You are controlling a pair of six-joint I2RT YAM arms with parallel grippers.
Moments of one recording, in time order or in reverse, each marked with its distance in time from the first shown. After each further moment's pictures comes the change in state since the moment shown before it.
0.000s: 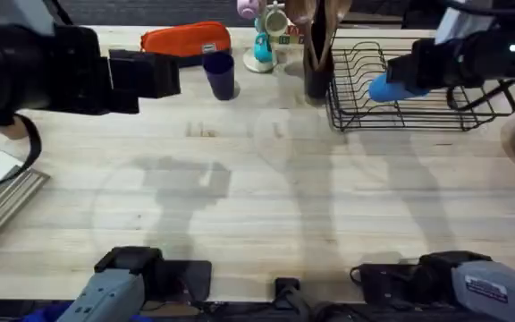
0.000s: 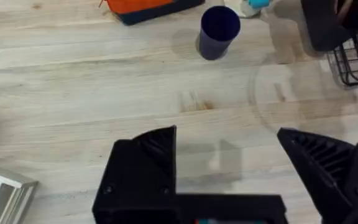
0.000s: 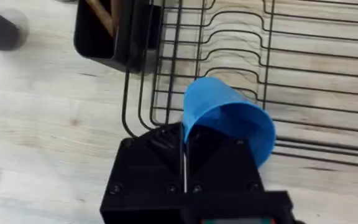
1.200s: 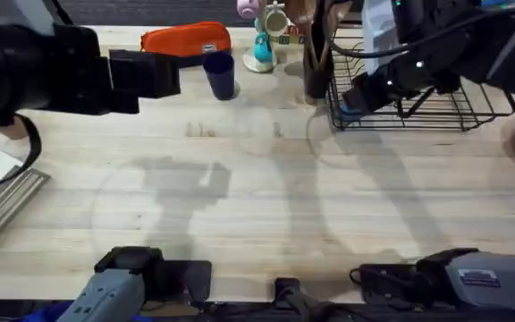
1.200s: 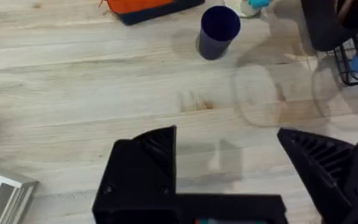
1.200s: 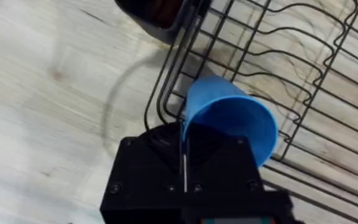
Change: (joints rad) left arm 0.000 0.000 0.000 0.000 0.000 0.000; right arm 0.170 0.214 0.002 0.011 0.086 -0.207
